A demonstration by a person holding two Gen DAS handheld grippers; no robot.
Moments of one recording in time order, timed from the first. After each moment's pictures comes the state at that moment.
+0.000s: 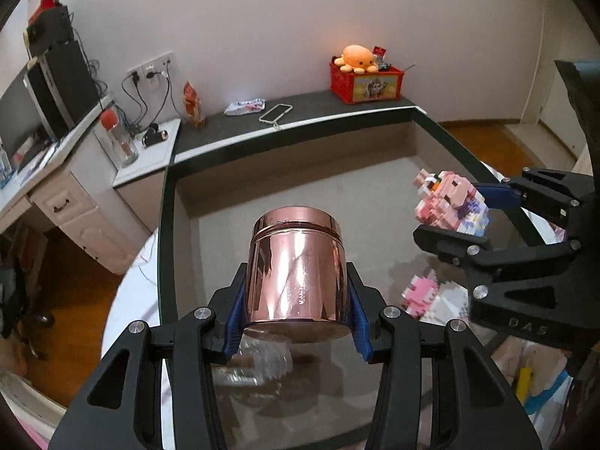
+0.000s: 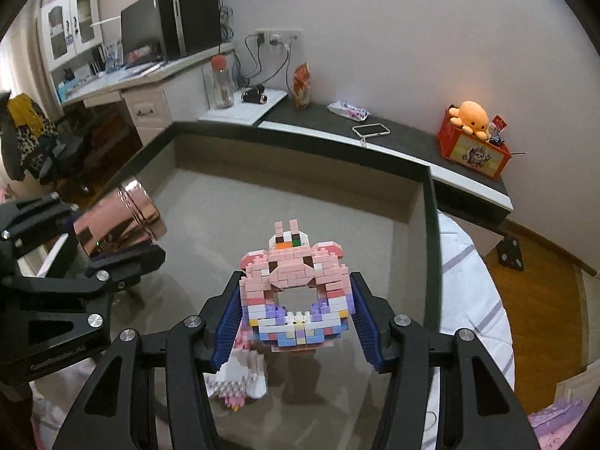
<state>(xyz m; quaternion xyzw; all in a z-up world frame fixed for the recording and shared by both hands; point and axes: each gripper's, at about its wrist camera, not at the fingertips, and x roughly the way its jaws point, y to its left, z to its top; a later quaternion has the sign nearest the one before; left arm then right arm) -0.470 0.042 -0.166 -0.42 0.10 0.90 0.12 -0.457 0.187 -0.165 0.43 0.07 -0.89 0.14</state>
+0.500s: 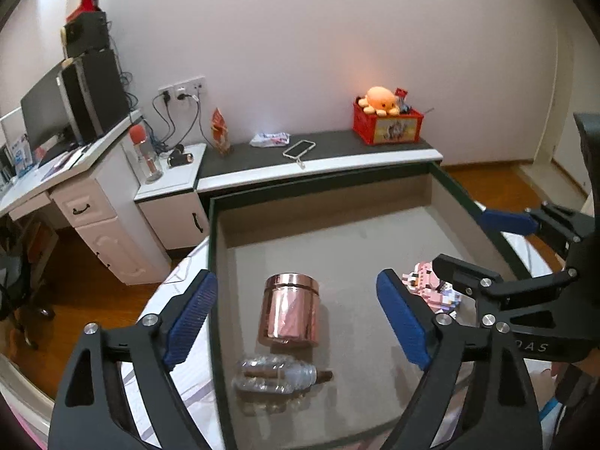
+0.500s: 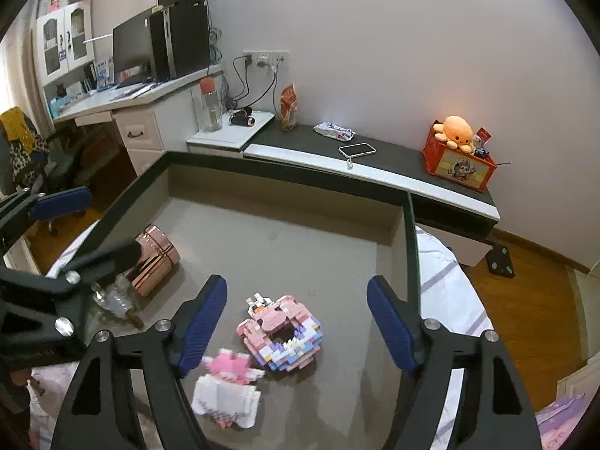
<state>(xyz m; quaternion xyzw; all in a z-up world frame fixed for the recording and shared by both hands) -0.447 0.020 -0.132 -0.35 0.06 0.93 0.08 -0.446 0.186 -0.142 0.39 0.06 -0.91 0.11</state>
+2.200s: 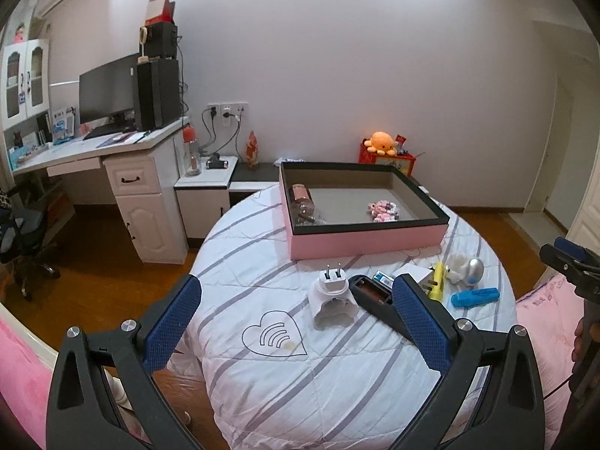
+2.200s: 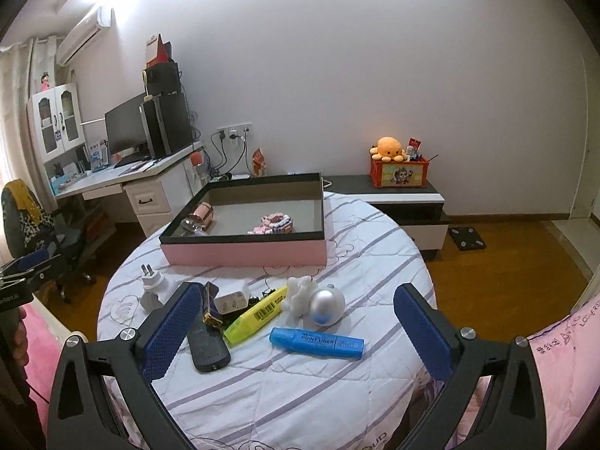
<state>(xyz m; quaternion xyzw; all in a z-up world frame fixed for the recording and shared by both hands) -0.178 -0.065 -0.102 -0.28 -0.01 0.96 0.06 -0.164 0.244 -0.092 0.27 -0.04 -0.96 0.04</state>
